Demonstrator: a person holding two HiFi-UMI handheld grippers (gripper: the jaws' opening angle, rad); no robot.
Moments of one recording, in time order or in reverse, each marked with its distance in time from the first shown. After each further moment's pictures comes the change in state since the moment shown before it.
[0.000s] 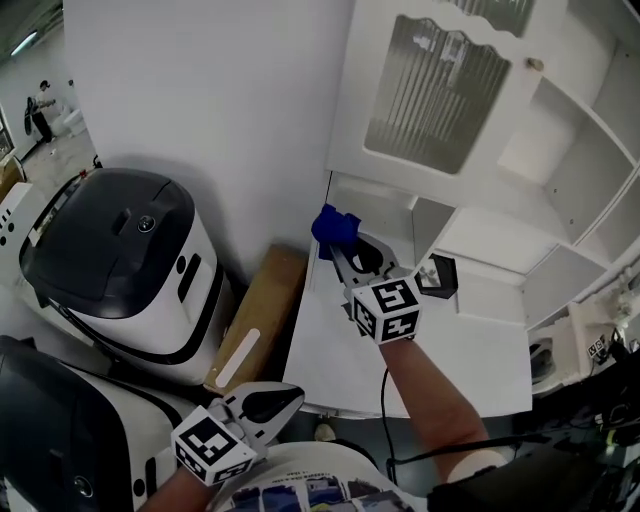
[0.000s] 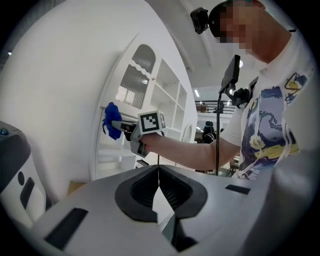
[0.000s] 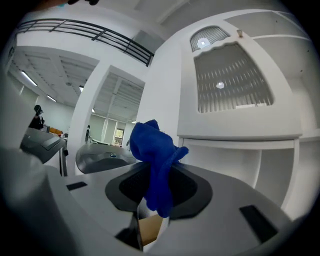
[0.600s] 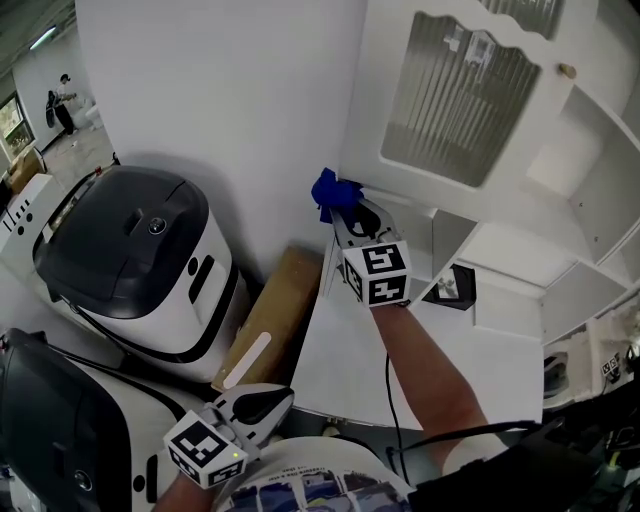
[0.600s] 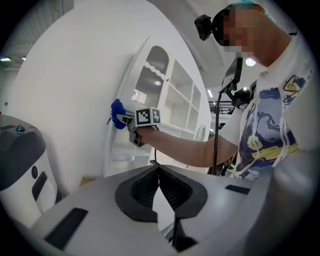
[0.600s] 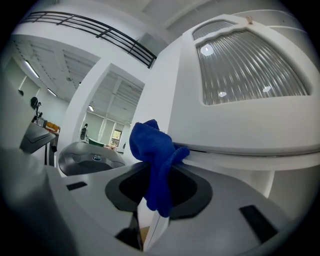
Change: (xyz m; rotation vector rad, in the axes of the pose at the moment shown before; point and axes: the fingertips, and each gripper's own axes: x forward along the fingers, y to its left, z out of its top) left arm -0.002 0.033 0.002 -0.058 -0.009 0.148; right arm 0.083 -0.033 0.023 -0.066 -0.058 -0.029
